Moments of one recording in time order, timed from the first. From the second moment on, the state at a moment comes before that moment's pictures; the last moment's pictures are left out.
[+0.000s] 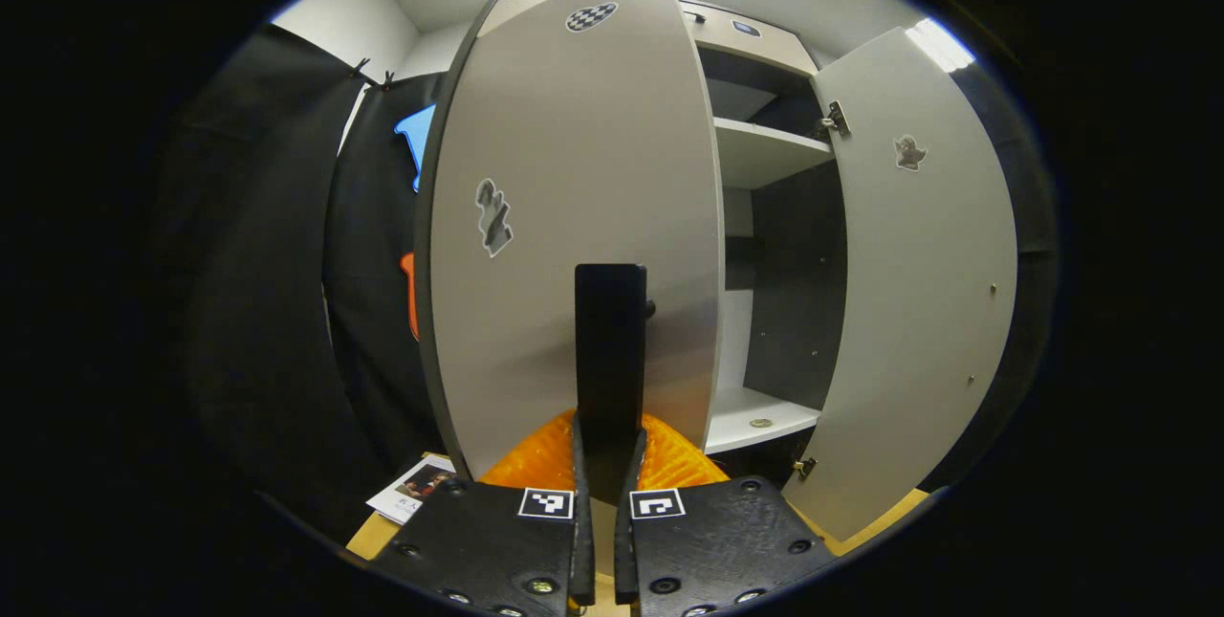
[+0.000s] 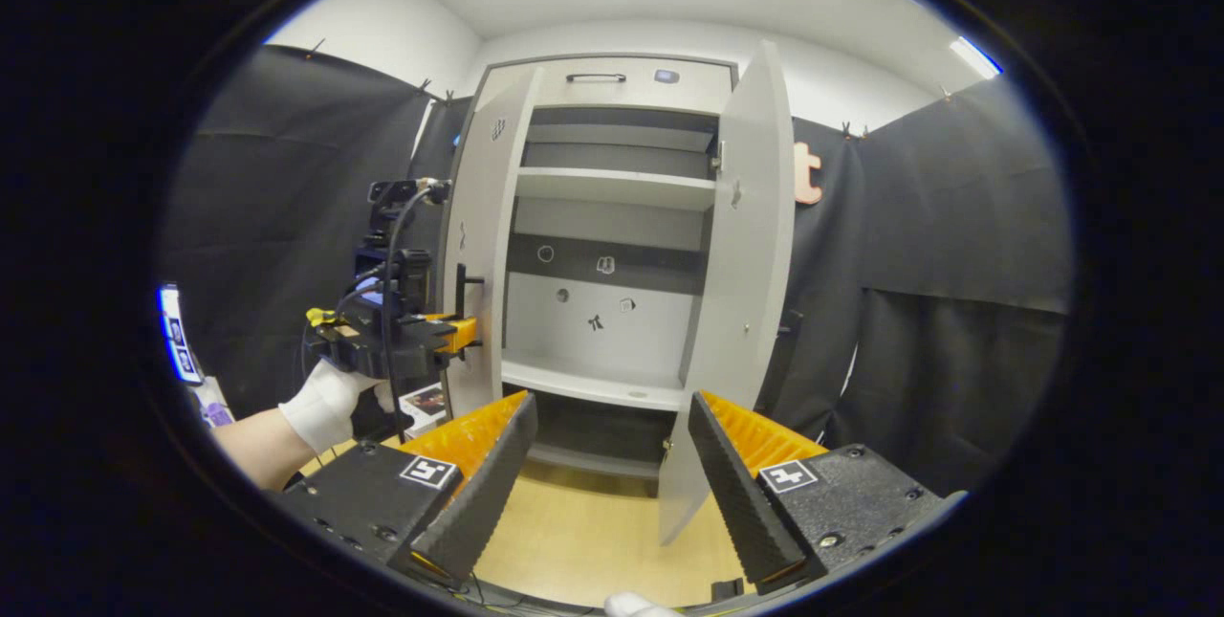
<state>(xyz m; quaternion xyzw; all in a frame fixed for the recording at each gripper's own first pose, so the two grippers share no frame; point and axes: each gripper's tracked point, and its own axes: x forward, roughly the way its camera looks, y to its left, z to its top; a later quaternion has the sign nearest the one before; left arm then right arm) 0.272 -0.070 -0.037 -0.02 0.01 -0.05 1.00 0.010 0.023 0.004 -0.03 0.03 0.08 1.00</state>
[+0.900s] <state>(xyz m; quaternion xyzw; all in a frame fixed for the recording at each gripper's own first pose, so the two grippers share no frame) 0.225 0.021 -0.039 0.00 0.01 -0.04 1.00 -0.001 0.068 0.002 -0.02 0.03 0.10 0.99</state>
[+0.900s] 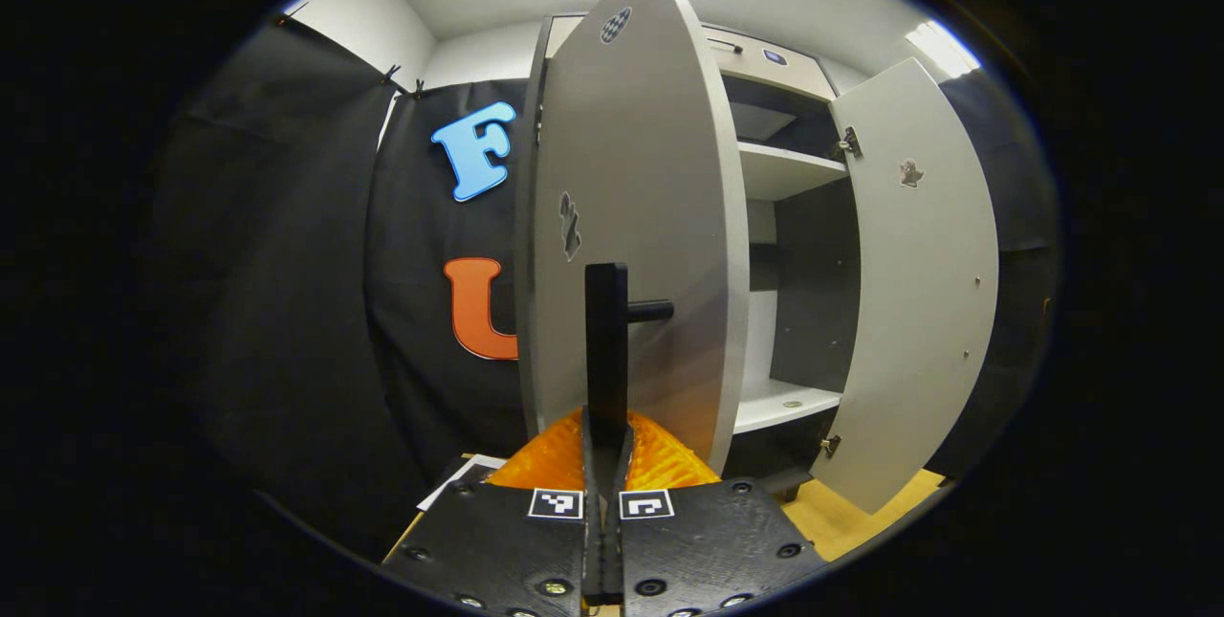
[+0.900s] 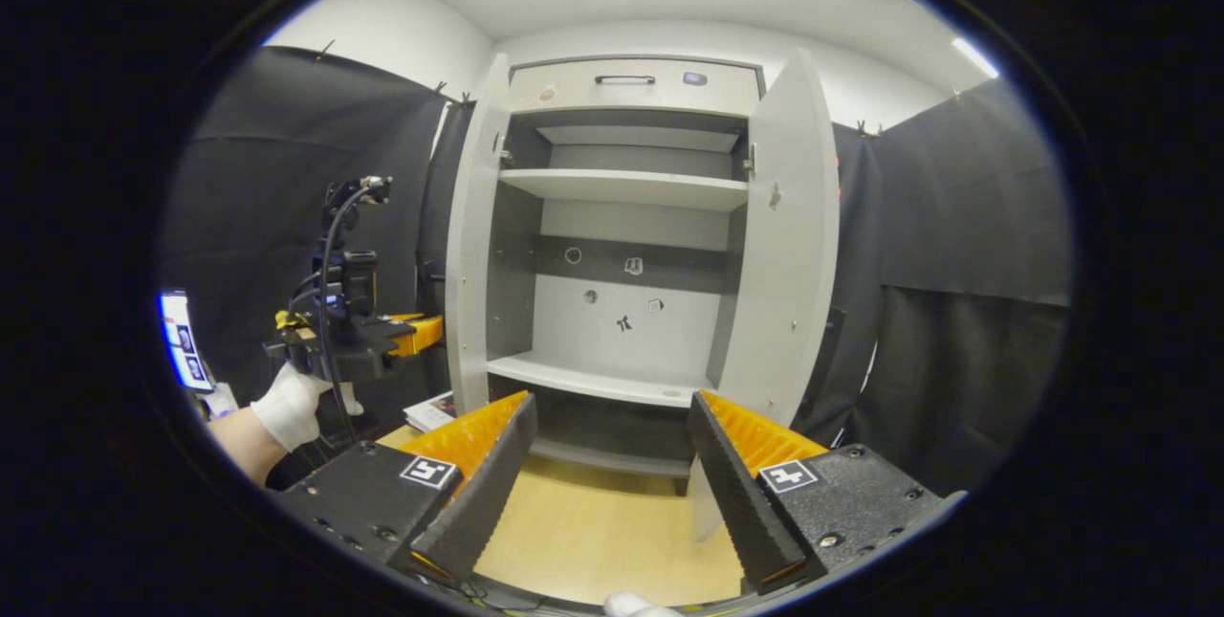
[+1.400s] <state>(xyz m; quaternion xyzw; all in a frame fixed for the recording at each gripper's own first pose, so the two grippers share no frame) 0.227 0.100 -0.045 -0.02 0.00 -0.03 1.00 -0.009 0.085 0.000 -0.02 0.03 0.11 0.99</state>
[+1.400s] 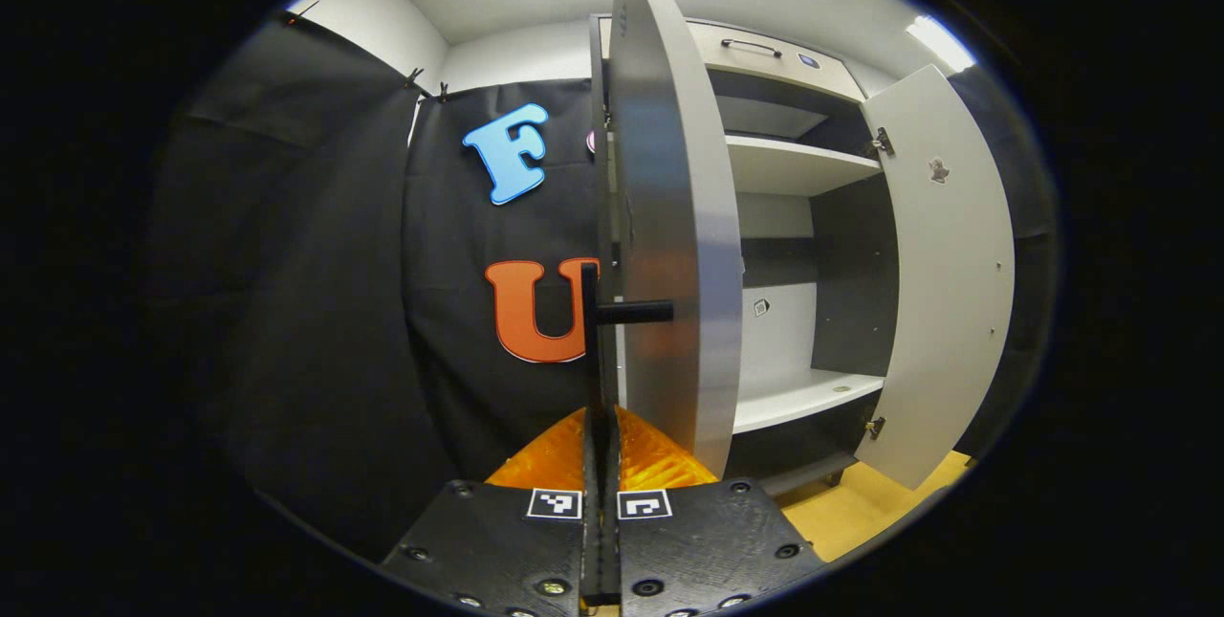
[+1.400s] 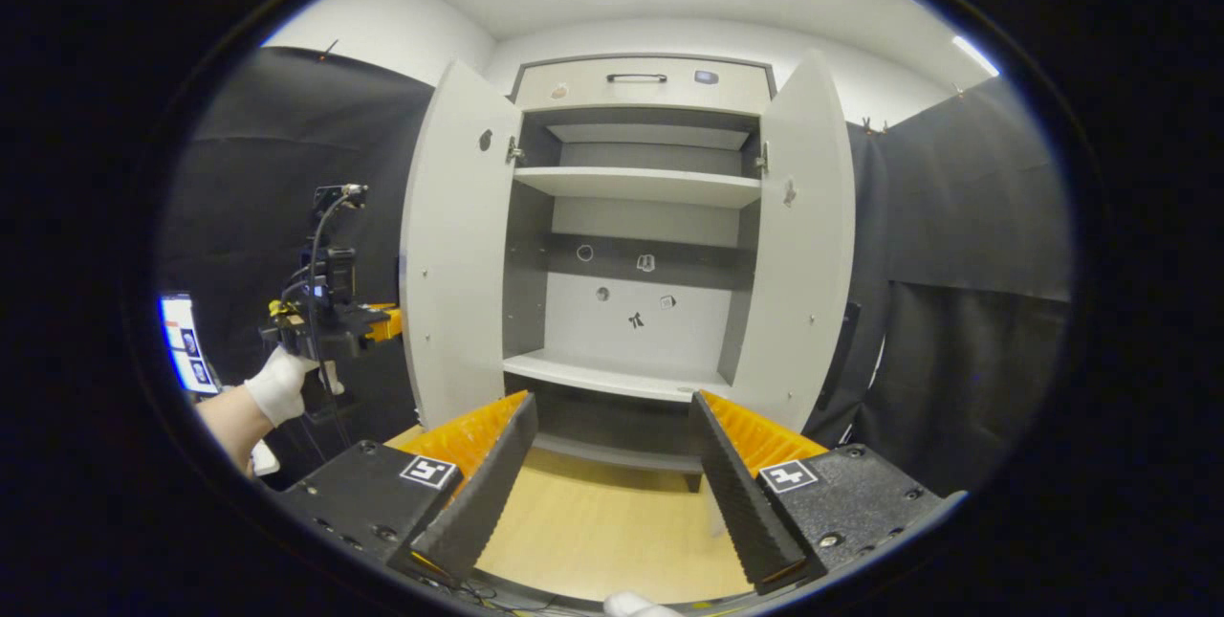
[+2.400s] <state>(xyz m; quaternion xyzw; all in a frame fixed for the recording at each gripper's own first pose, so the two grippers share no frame) 0.200 0.135 -0.041 0.00 0.02 0.02 1.00 -0.030 0.074 0.006 -0.01 0.03 0.09 1.00</state>
